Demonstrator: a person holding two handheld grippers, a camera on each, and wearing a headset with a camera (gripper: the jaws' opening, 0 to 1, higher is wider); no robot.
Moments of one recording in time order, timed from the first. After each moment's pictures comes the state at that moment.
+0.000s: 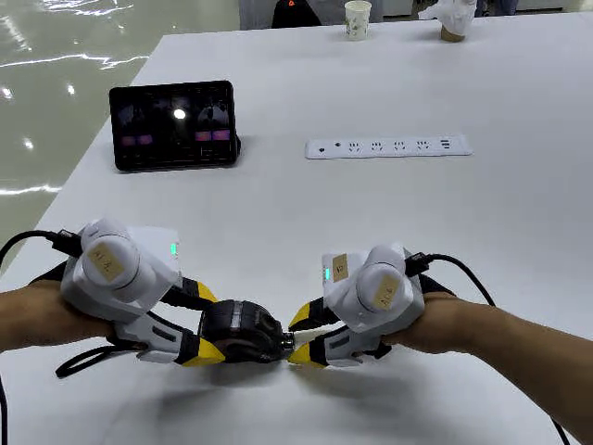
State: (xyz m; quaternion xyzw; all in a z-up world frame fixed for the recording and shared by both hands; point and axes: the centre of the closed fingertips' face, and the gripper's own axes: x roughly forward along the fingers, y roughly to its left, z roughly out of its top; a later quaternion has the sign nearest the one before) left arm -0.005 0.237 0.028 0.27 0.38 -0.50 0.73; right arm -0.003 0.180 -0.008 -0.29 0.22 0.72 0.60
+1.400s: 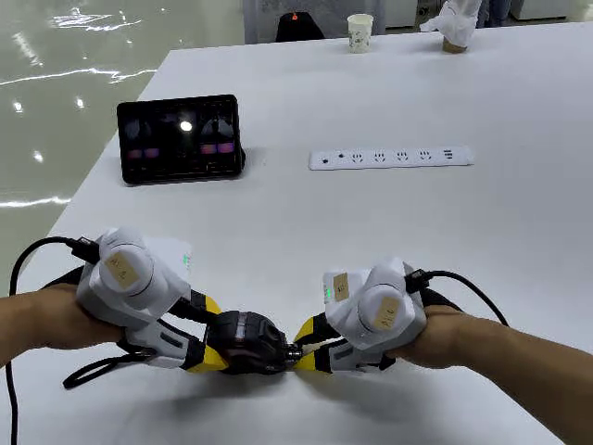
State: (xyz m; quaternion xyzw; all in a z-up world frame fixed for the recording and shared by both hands) left arm -0.003 0.239 0.024 0.29 0.39 -0.51 0.71; right arm 0.000 0.175 -0.011 -0.32 0.20 0.72 0.59
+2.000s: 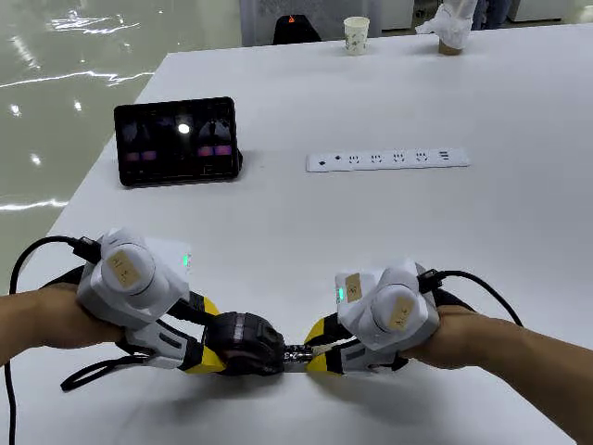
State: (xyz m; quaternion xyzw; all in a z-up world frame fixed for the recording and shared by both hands) left arm -0.003 0.238 0.023 0.29 0.39 -0.51 0.71; right arm 0.001 0.157 -0.011 -0.32 0.20 0.71 0.59
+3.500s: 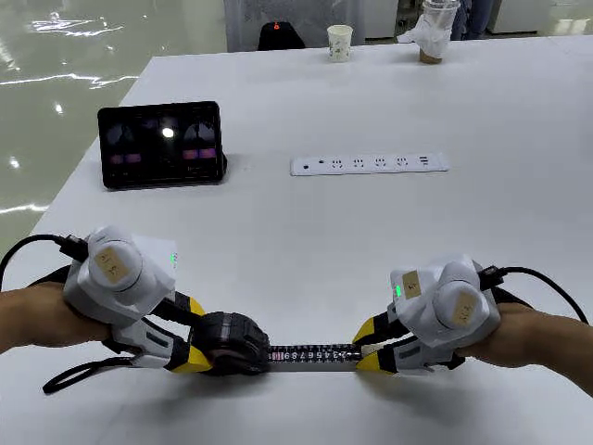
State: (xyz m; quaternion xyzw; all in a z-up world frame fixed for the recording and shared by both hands) left arm -0.003 0.235 0.024 0.28 0.40 -0.51 0.71; right arm 0.013 0.074 -0.011 -0.34 0.24 0.68 0.60
